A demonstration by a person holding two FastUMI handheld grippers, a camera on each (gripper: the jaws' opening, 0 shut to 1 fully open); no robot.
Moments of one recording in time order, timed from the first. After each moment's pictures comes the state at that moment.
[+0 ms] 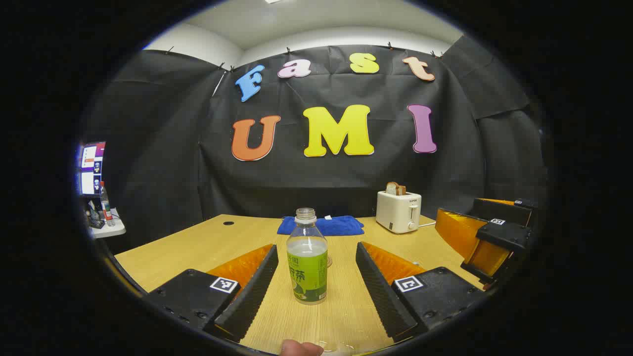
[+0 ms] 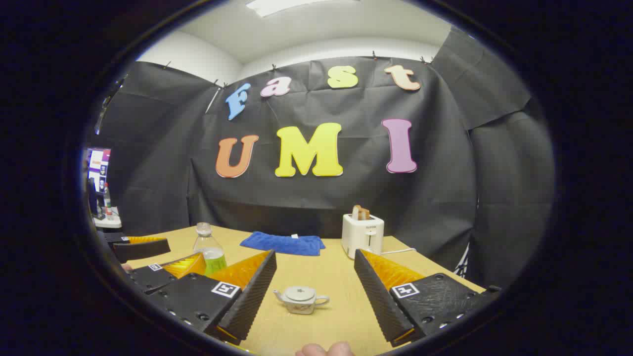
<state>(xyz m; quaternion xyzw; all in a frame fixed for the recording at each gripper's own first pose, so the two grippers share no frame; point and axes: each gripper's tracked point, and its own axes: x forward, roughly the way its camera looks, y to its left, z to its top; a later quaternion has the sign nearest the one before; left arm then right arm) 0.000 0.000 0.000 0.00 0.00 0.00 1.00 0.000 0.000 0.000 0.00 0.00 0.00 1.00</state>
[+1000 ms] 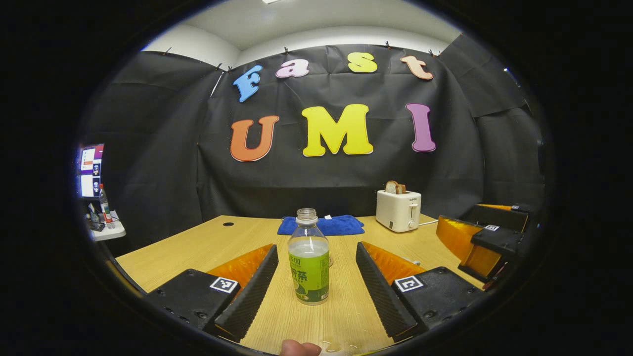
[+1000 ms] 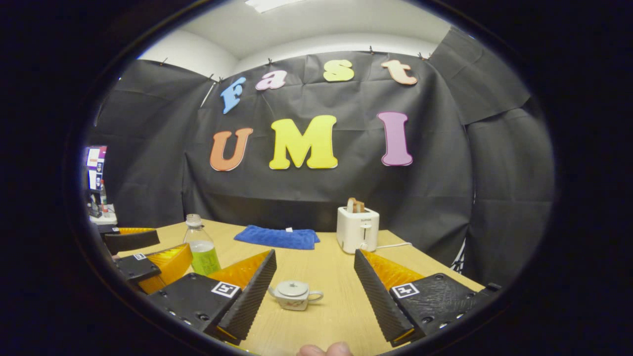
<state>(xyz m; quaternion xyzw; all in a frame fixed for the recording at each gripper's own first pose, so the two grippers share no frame) 0.001 0.003 -0.002 0.00 0.00 0.00 1.00 0.012 -0.007 -0.026 0.00 0.03 -0.01 1.00</state>
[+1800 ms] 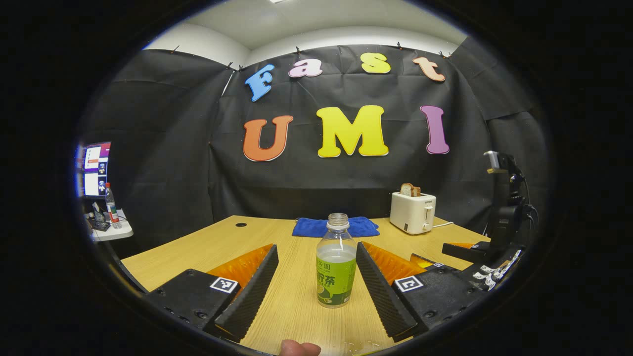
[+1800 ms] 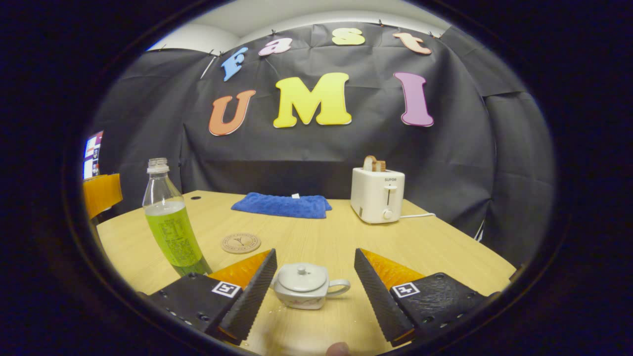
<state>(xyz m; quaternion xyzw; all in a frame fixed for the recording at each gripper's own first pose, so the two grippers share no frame) 0.007 0.043 0.003 0.00 0.00 0.03 1.00 0.095 0.018 -0.110 0.00 0.12 0.00 0.99</state>
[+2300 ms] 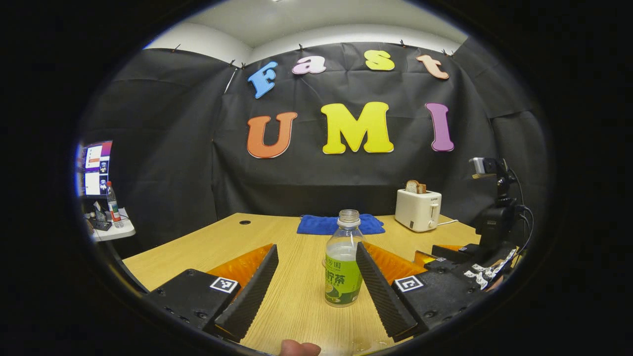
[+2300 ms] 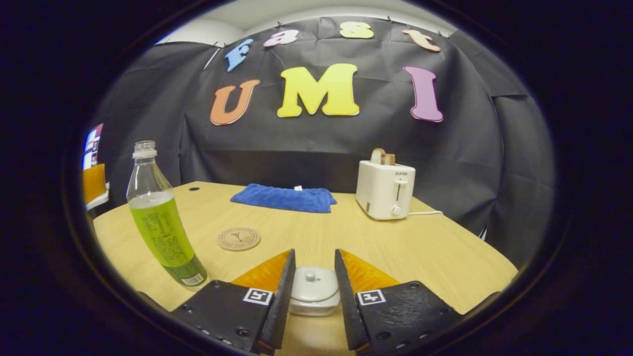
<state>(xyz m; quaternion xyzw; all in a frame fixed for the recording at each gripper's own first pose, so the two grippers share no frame) 0.011 0.052 -0.003 0.00 0.01 0.03 1.00 0.114 0.027 -0.120 -0.02 0.13 0.01 0.99</state>
